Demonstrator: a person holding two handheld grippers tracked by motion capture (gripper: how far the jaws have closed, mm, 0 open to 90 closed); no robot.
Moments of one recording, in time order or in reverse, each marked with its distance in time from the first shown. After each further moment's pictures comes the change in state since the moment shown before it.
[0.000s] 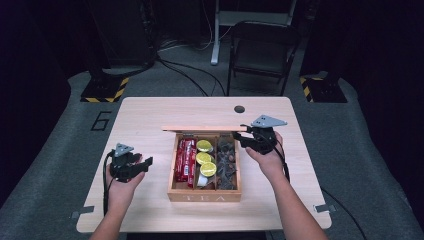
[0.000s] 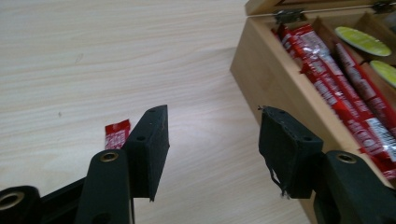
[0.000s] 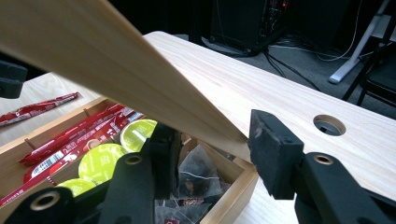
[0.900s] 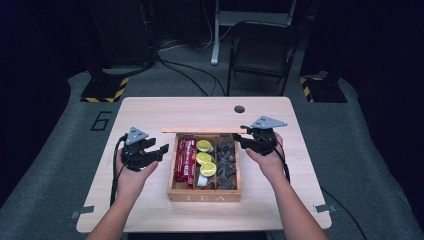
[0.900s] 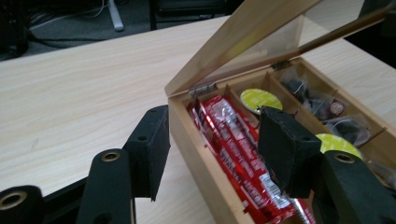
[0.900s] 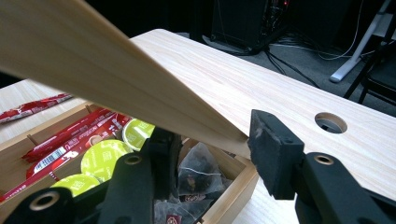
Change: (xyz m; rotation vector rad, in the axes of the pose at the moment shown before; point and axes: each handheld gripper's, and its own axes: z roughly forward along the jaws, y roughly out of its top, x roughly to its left) left arm -0.053 0.060 -0.025 -0.084 -0.103 0.136; right arm 0.001 -0.002 -0.001 0.006 0.004 -0.007
